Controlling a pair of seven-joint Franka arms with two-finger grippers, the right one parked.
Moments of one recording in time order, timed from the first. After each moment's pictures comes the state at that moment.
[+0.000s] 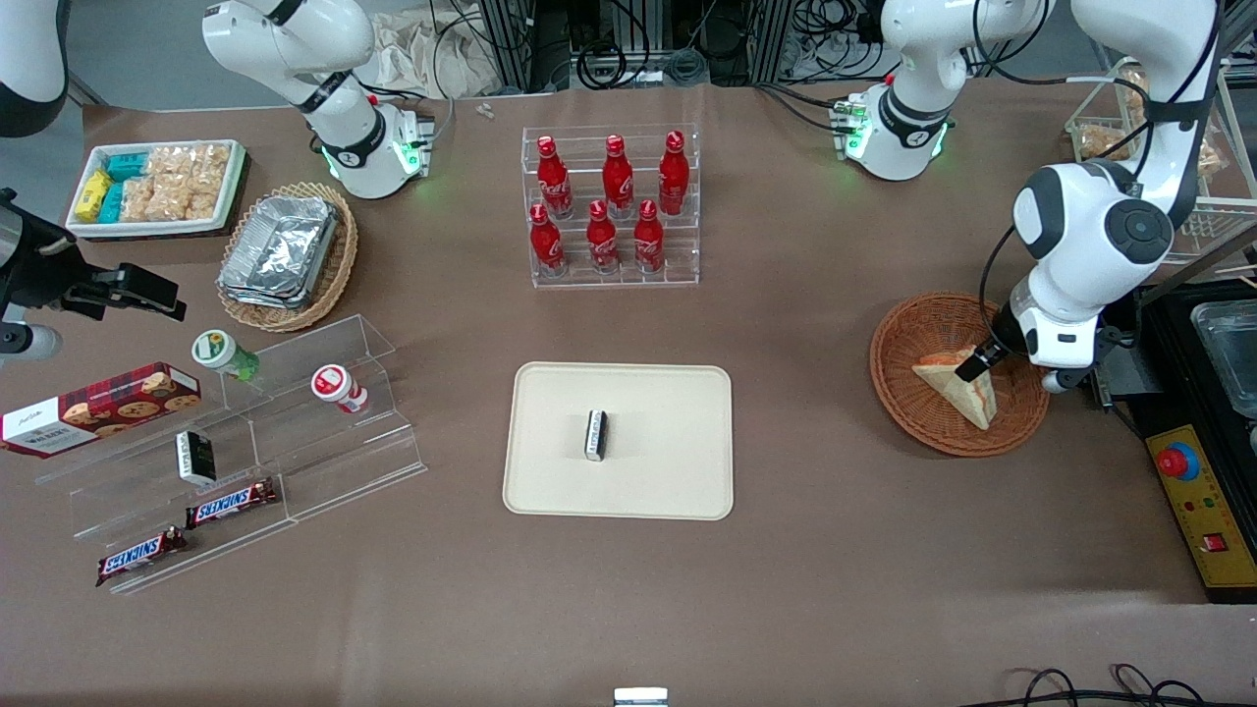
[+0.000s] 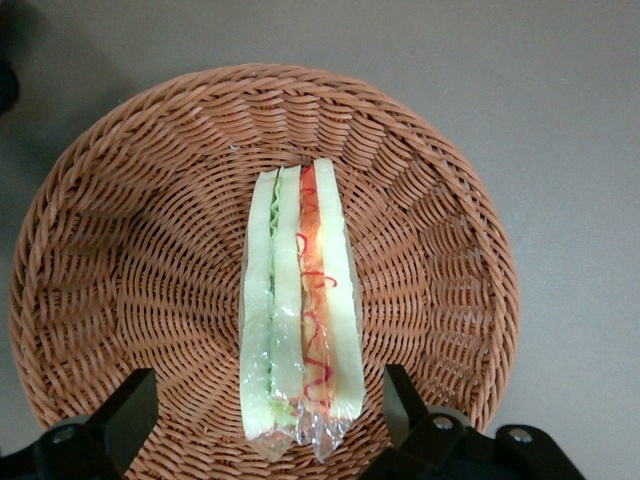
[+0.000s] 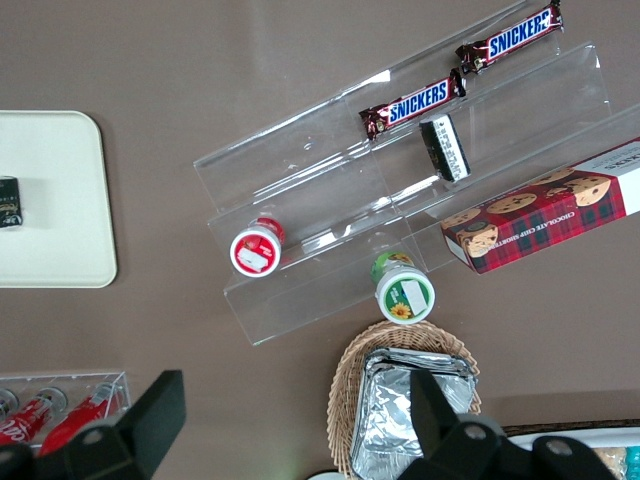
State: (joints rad) arm 0.15 0.06 -0.13 -2.41 0.00 2.51 -0.65
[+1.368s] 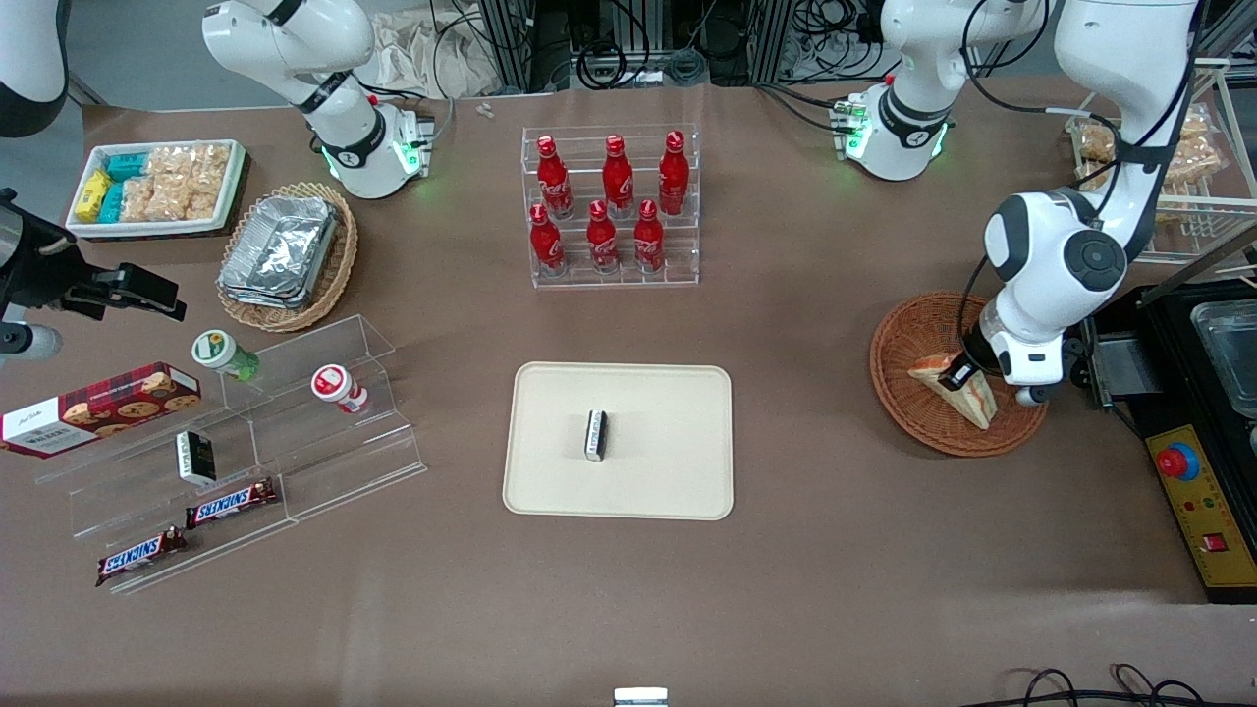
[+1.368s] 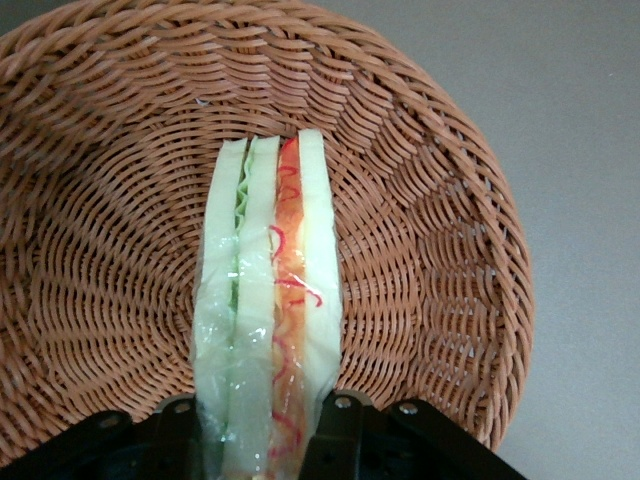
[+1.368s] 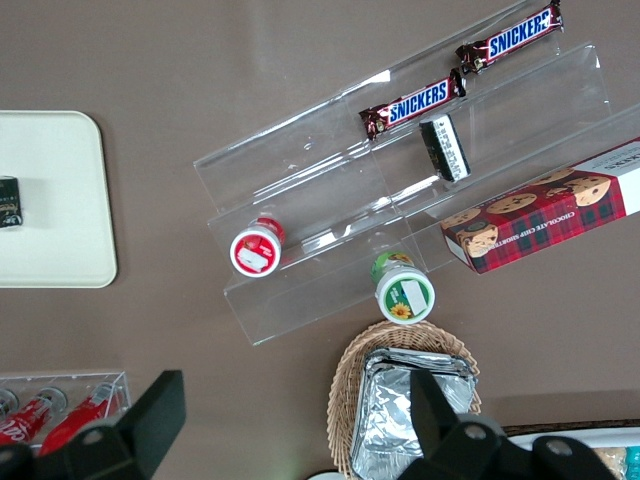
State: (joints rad) arm 0.13 0.18 -0.14 -2.41 0.00 2.63 -0.81
